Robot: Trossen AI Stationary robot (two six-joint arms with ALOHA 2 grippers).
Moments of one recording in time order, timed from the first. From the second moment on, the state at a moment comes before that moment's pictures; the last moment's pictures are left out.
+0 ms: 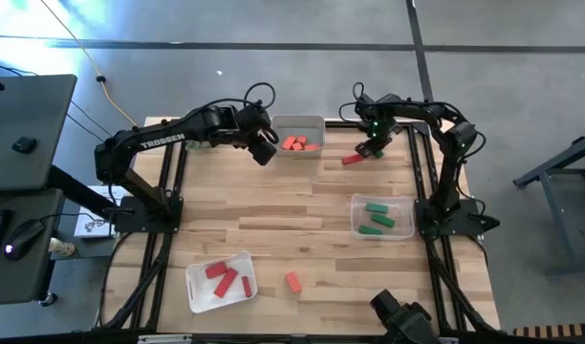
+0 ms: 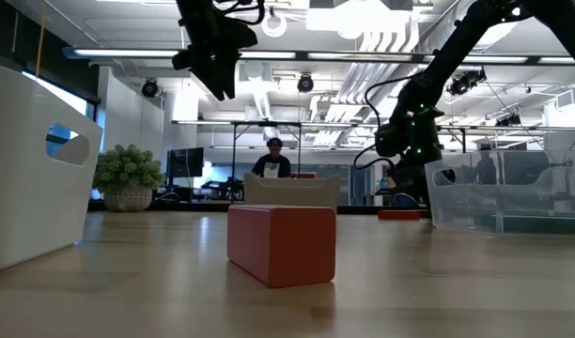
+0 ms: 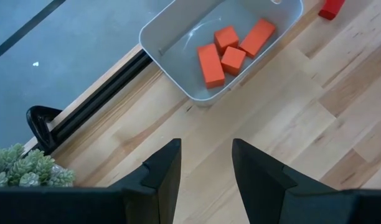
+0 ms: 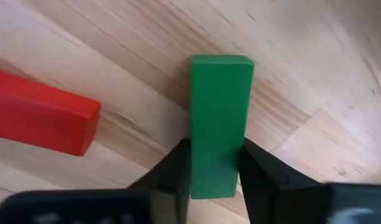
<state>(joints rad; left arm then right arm) 0.48 1.56 1.50 -1.04 -0.33 -0.35 -0.96 1.94 1.22 -0.96 0.04 -0.05</state>
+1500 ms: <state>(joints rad) 0.43 1.56 1.50 -1.04 -0.11 -0.27 -0.30 1.38 1.20 -1.16 0.00 0.50</state>
